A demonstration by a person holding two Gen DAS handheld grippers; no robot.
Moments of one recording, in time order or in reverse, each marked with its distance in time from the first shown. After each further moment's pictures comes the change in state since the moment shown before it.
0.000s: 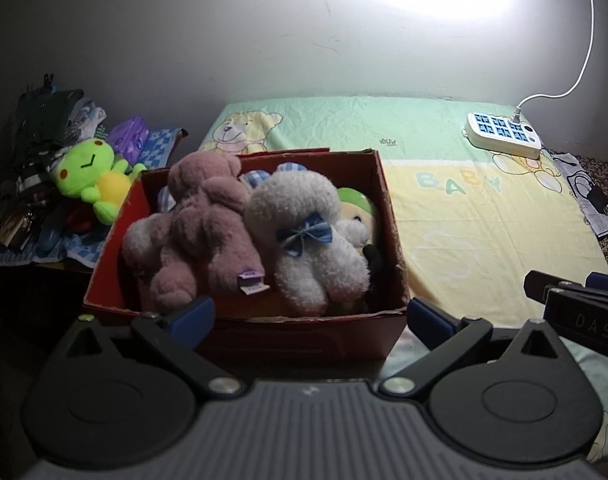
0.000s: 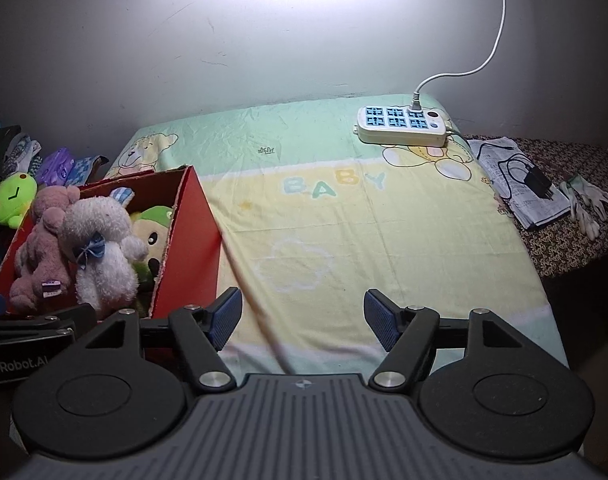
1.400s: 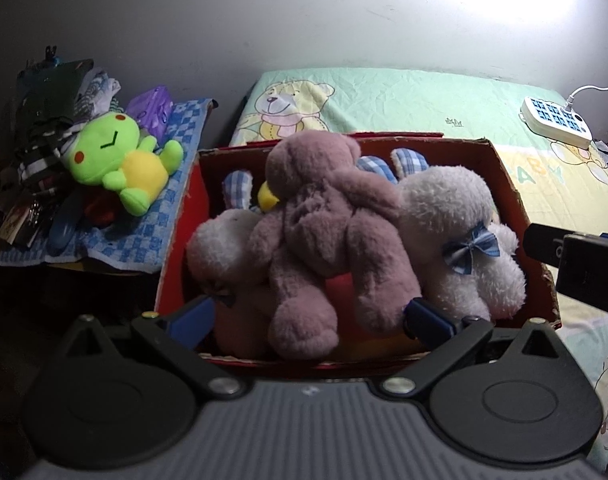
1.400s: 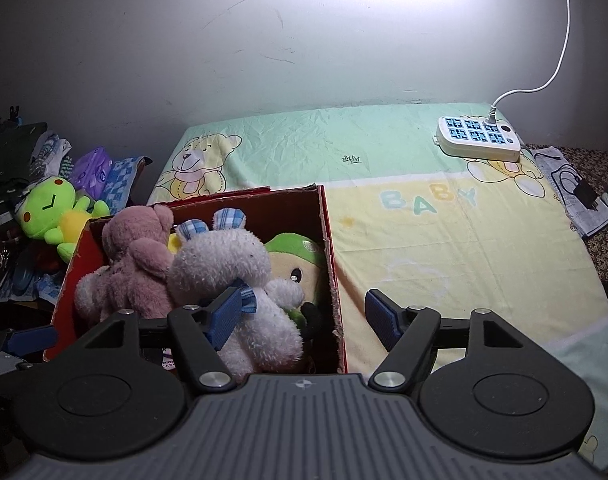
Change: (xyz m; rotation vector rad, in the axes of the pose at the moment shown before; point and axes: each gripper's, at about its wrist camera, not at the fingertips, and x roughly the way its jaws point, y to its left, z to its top) left arm 0.055 0.103 0.025 0.021 0.089 -0.005; right arm 0.024 0.126 0.031 -0.001 0.025 0.021
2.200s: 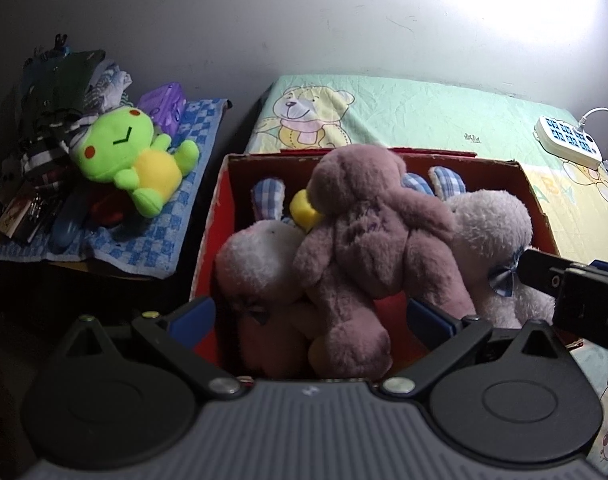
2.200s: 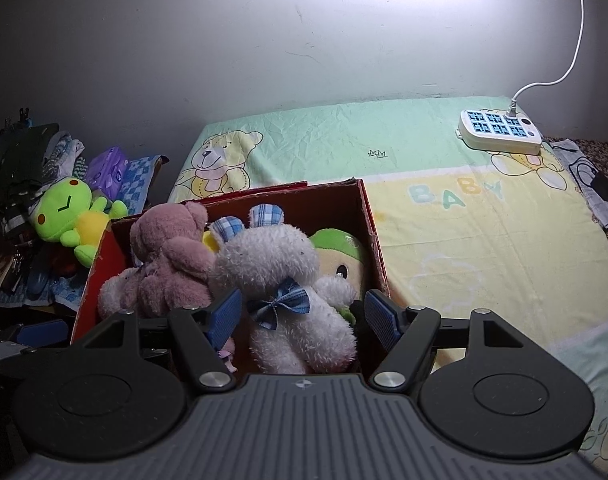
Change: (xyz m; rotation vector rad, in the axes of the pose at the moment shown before) left arm 0.009 0.032 0.008 -0.041 -0.008 -0.008; right arm 0.008 0.022 -0.001 0.030 0.010 0.042
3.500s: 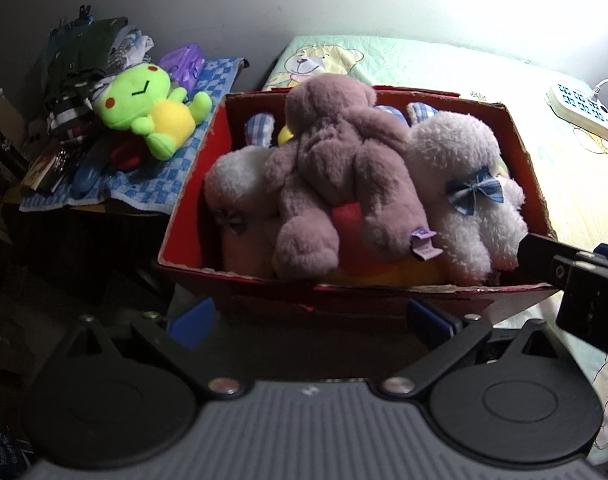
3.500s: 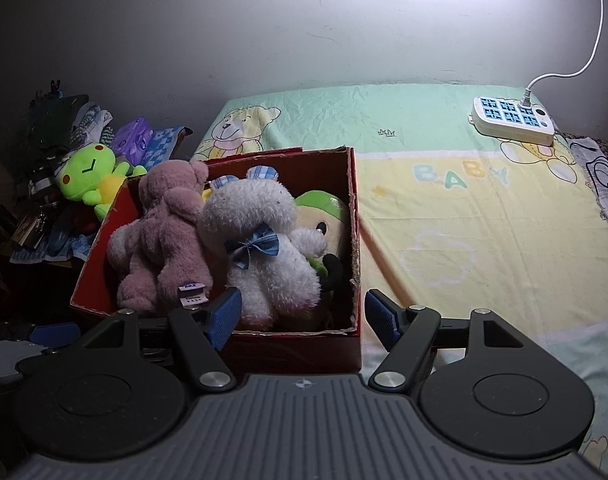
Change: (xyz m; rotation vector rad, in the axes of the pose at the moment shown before) left arm -0.022 -0.048 -0.039 -0.045 0.099 0.097; right arm -0.021 -0.041 -0.019 -0.072 0.054 0.084
